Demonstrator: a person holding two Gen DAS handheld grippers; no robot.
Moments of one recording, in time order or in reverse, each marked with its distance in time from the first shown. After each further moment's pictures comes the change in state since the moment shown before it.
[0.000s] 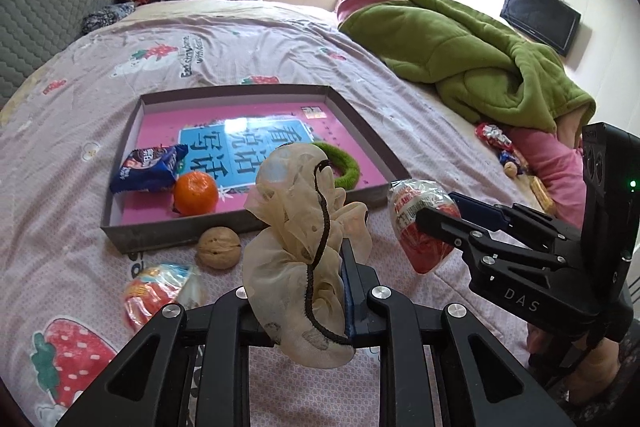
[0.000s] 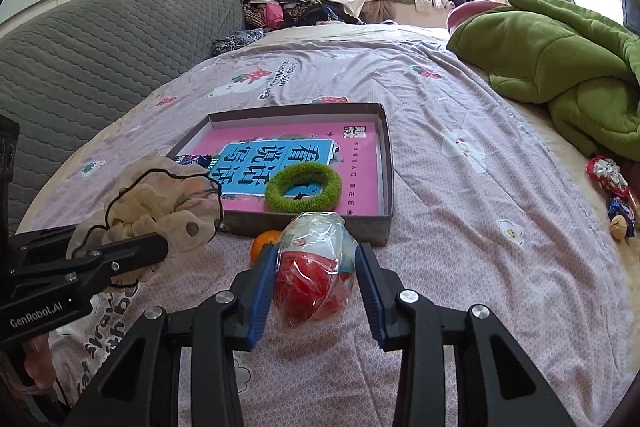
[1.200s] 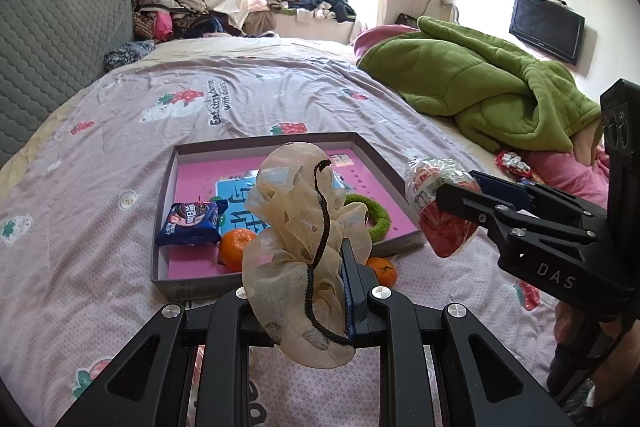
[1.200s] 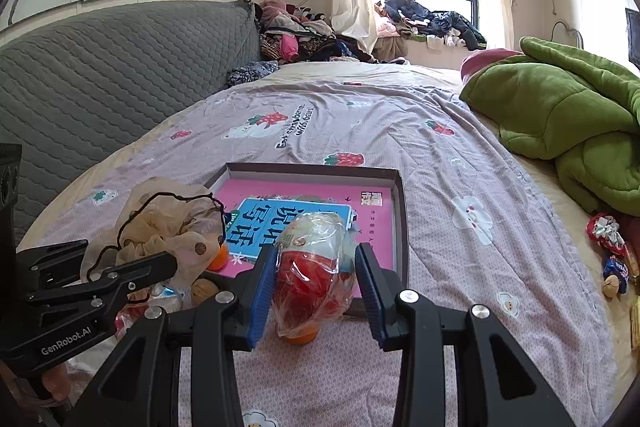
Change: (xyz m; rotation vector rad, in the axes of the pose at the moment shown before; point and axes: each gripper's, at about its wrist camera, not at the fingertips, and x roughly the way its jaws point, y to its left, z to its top) left arm -0.021 0.012 0.023 0.034 -0.129 0.097; right arm -0.016 0.023 0.045 -0.058 -0.122 0.011
